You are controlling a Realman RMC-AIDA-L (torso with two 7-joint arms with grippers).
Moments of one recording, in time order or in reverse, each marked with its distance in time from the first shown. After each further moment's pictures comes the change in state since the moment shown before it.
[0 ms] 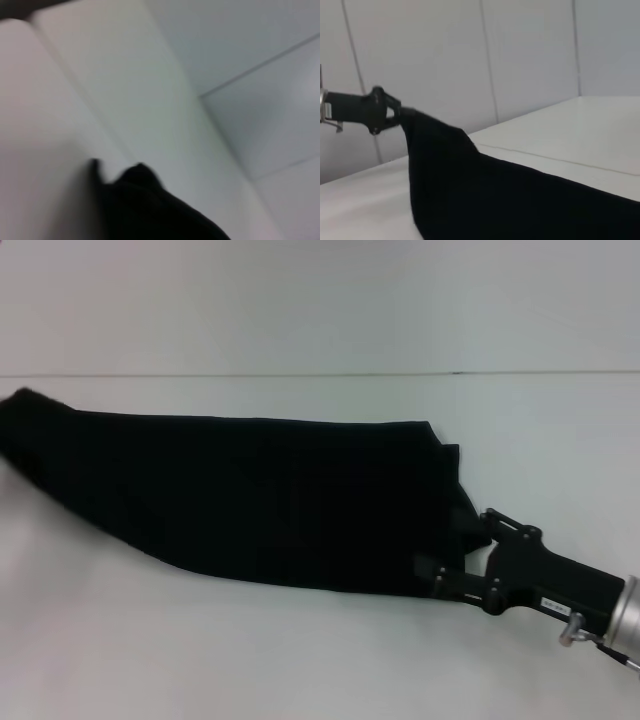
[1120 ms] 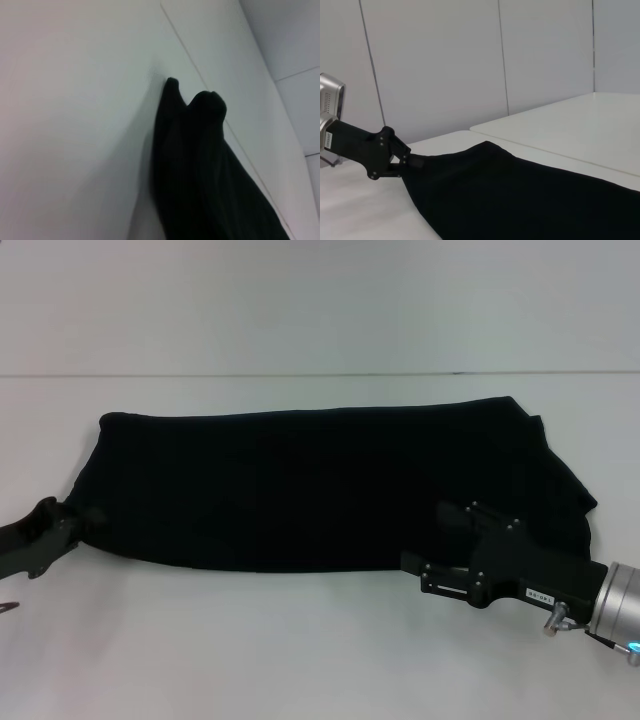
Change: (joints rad) left arm 0.031 -0.063 0.159 -0.075 0.109 -0.016 -0.071; right arm 0.039 0.001 -0.042 -0.012 -0.003 0.036 -0.009
